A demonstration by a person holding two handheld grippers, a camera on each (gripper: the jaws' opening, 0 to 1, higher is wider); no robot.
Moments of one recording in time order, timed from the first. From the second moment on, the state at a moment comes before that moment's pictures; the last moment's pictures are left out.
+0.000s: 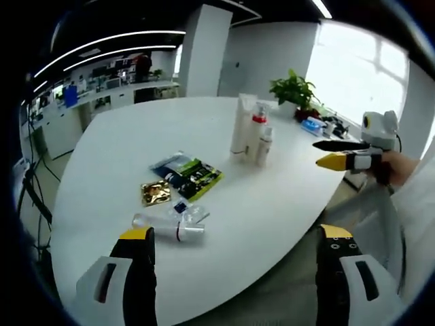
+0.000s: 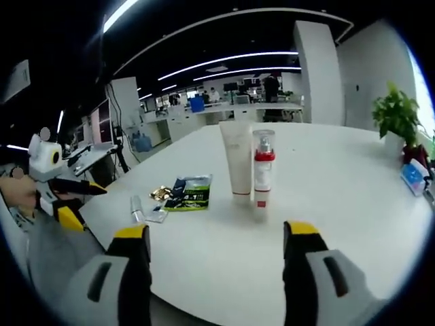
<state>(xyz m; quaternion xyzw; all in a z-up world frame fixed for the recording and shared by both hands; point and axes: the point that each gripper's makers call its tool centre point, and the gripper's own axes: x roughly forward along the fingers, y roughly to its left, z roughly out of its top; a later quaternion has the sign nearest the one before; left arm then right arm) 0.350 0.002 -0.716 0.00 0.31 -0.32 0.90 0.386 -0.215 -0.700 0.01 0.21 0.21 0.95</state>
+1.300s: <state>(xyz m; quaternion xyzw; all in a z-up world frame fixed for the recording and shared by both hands) 0.414 0.035 -0.795 0.31 0.39 -0.47 0.72 0.392 -0.229 -0.702 0.03 0.21 0.18 0.96</state>
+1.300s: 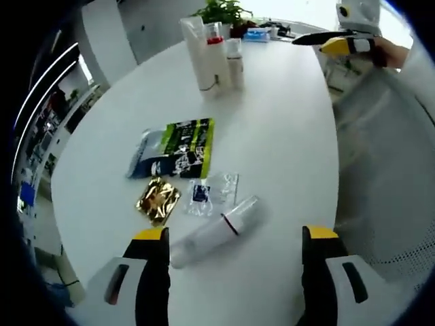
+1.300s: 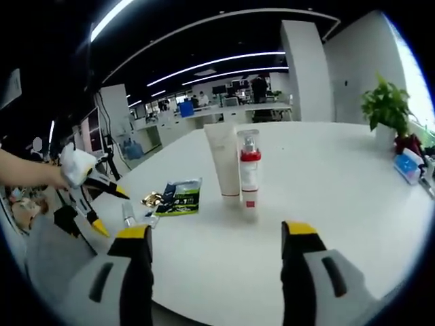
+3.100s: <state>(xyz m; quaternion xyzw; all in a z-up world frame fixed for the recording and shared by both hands) 0.419 0.026 -0.819 0.30 0.47 -0.51 0.65 0.394 -0.236 -0.708 0.03 0.23 0.16 0.96</state>
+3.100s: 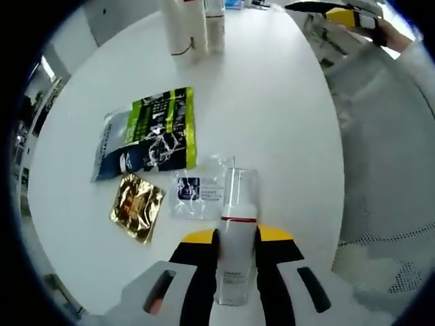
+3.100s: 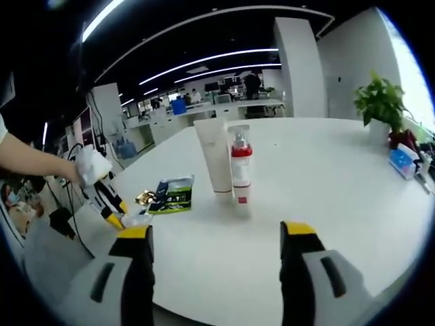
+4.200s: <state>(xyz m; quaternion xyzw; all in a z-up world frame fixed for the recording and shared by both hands) 0.407 -0.033 -0.747 -0.06 0.41 -0.51 0.76 0.394 -0.233 -0.706 0.04 0.22 0.17 0.96</state>
